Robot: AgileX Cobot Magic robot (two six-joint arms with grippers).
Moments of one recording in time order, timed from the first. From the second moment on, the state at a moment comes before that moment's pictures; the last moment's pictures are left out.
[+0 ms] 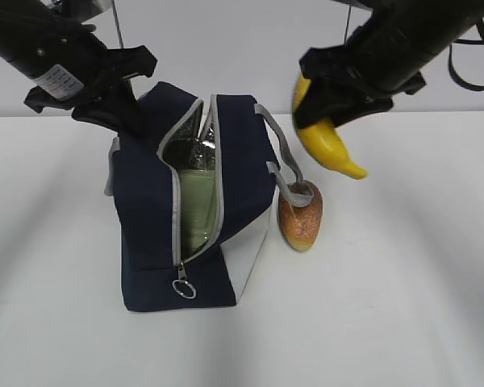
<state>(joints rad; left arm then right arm) -0.28 1.73 -1.48 -0.47 1.00 0.16 0.24 1.75 -1.51 0.35 0.97 -0.26</state>
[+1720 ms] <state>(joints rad) -0.28 1.73 -1.48 -0.47 1.00 0.16 0.33 2.07 -1.63 1.15 0.95 -0.30</state>
